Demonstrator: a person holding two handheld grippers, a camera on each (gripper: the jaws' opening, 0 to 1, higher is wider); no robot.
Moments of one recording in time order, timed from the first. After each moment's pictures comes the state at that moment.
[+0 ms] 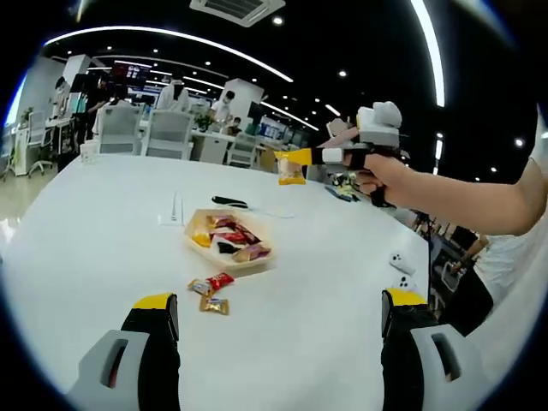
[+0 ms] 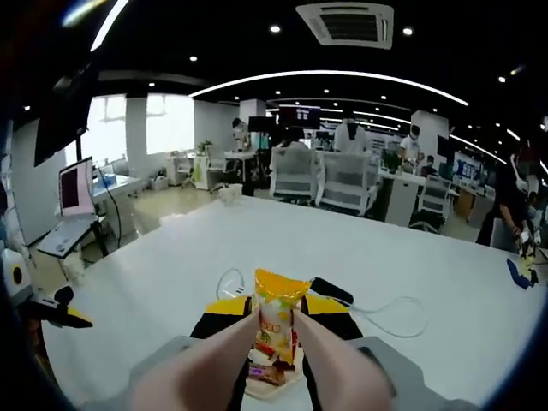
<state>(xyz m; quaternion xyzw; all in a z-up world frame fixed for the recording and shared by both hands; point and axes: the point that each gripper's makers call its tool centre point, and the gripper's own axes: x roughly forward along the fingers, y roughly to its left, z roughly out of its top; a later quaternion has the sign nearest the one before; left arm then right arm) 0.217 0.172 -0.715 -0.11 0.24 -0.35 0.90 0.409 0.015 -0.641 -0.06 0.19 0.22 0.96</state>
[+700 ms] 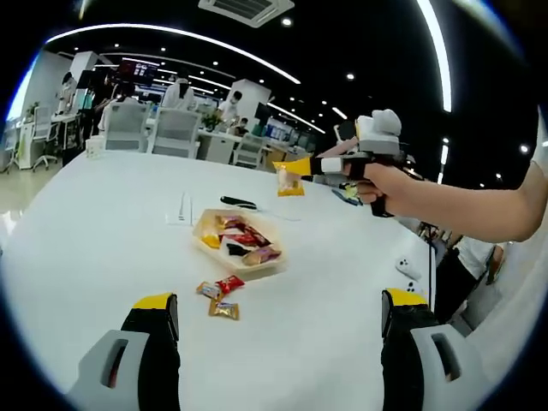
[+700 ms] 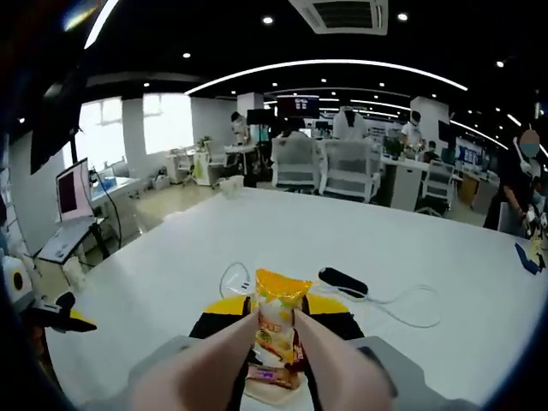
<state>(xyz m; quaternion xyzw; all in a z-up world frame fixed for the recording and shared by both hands) 0.236 0.177 -0.725 -0.12 0.24 -0.33 0.90 0.424 0.029 -0.670 -0.04 0.21 0.22 0.95</state>
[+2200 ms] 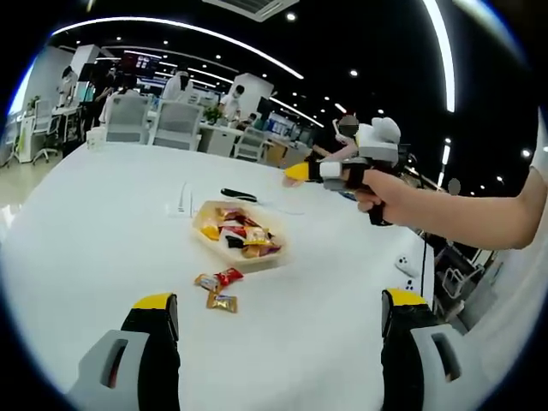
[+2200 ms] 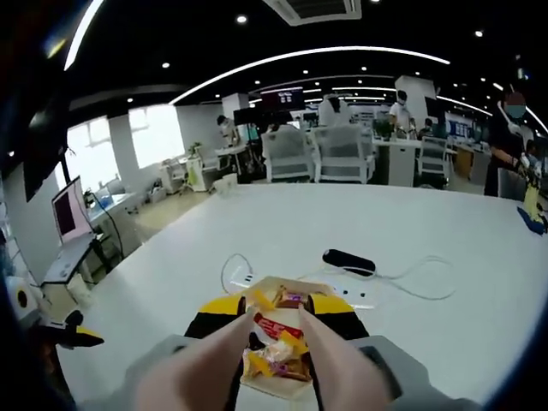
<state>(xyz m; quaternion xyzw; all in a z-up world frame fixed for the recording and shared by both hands) 0.232 0.175 -0.731 -0.13 0.26 -0.33 0.90 0.413 0.028 -0.695 0.02 0.23 0.21 0.95</state>
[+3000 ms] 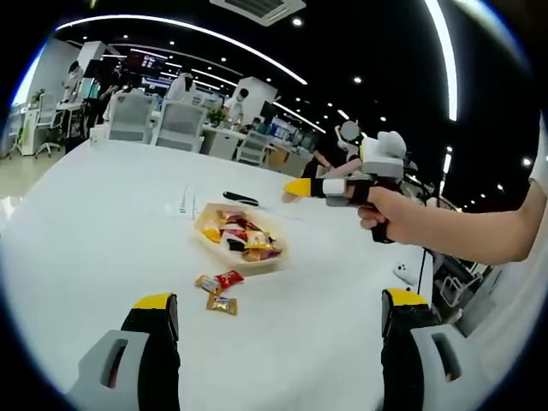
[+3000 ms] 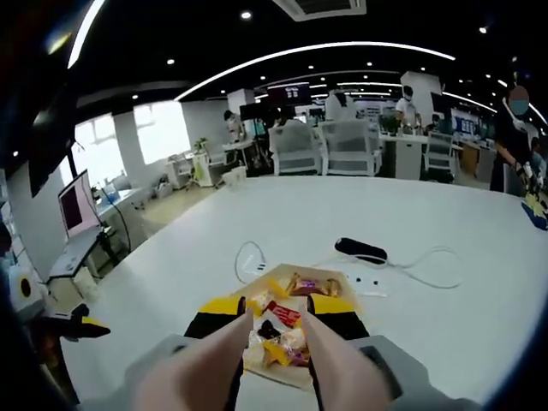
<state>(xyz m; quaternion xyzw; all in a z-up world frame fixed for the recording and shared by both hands) 0.233 0.179 -0.730 -0.14 0.25 -0.33 0.90 0.399 0.043 -0.707 0.02 0.24 0.22 0.94</state>
